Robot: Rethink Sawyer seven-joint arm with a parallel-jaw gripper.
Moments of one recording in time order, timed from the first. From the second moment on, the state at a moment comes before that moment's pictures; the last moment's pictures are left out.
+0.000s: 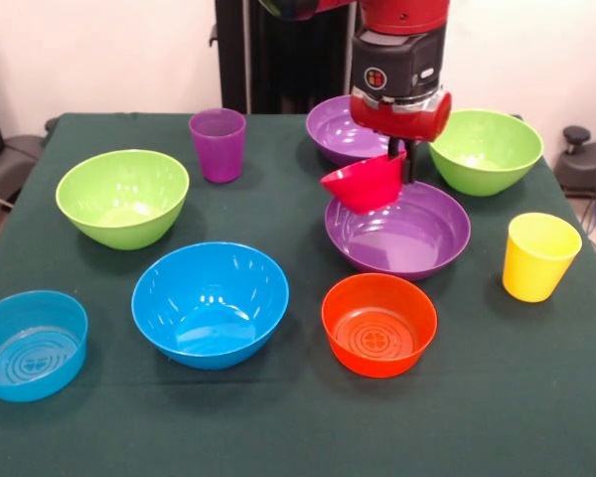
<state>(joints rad) -0.54 -0.64 0.63 1.85 -0.74 0.61 -0.29</state>
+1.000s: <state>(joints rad) -0.52 -0.65 0.63 1.85 -0.74 0.61 -0.29</state>
